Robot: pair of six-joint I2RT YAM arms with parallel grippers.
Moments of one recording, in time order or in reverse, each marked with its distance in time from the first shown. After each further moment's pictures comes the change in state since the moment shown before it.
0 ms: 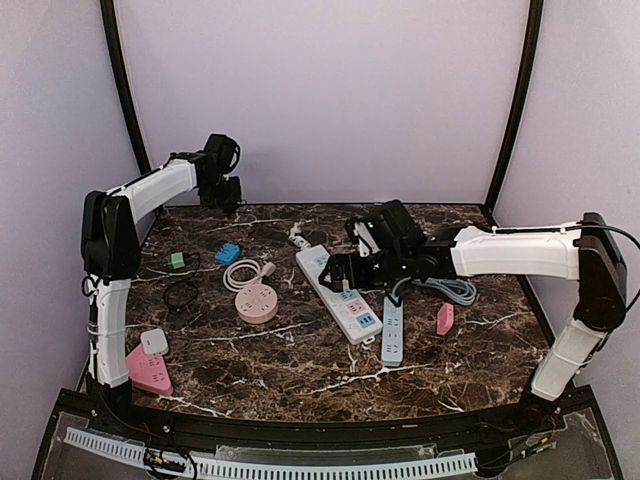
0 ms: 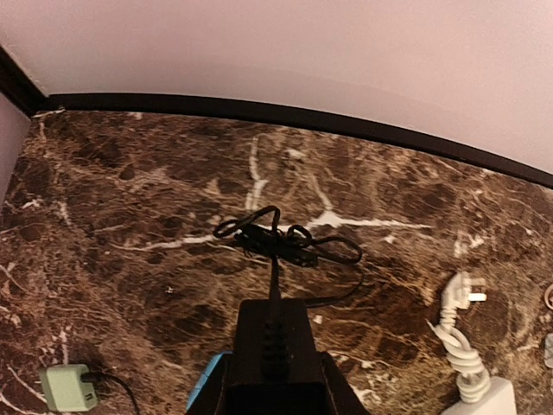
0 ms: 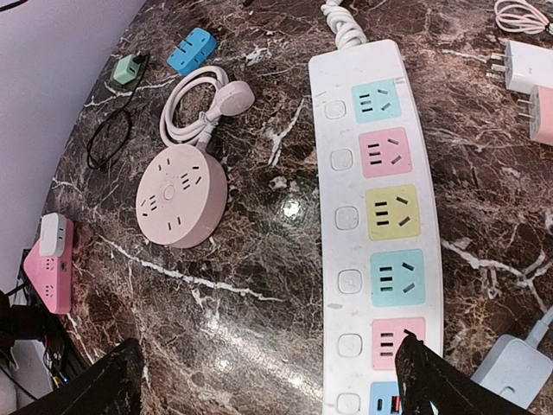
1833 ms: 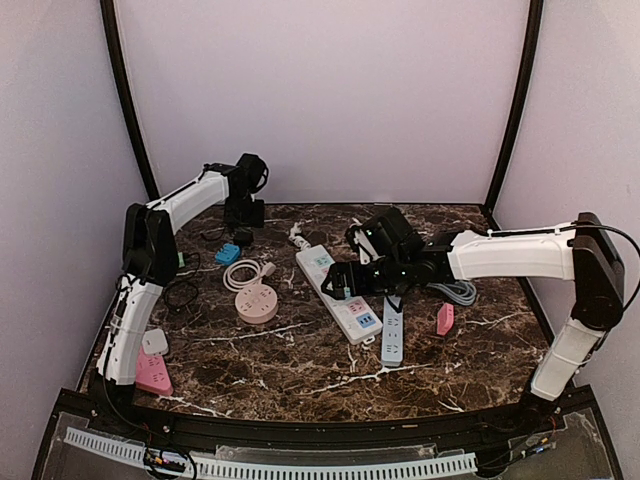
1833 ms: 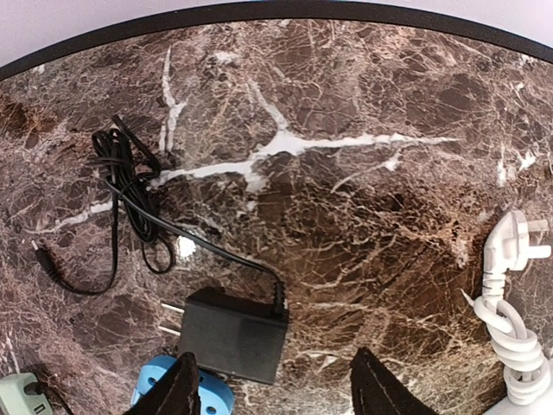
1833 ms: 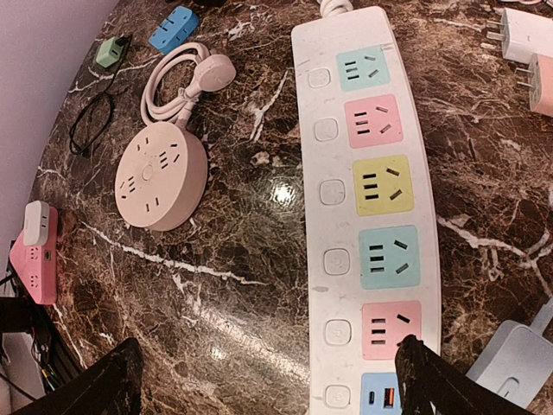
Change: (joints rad) left arm -0.055 0.343 0.383 -0.271 -0.001 0.053; right arm 0.000 0.009 -0.034 -0.010 -0.004 0.001
